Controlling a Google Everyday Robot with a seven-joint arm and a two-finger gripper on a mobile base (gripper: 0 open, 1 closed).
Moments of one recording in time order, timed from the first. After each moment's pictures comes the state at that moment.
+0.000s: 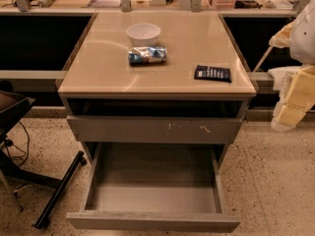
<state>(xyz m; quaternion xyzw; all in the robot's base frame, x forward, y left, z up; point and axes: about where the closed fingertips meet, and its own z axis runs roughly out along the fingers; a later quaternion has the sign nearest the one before) 0.438 -0.217 0.976 -0.60 0.78 -0.03 0.16</state>
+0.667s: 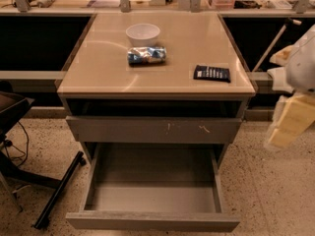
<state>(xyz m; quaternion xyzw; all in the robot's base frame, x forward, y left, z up) 0.426 -0.216 0.945 -0.59 0.79 -0.05 0.17</state>
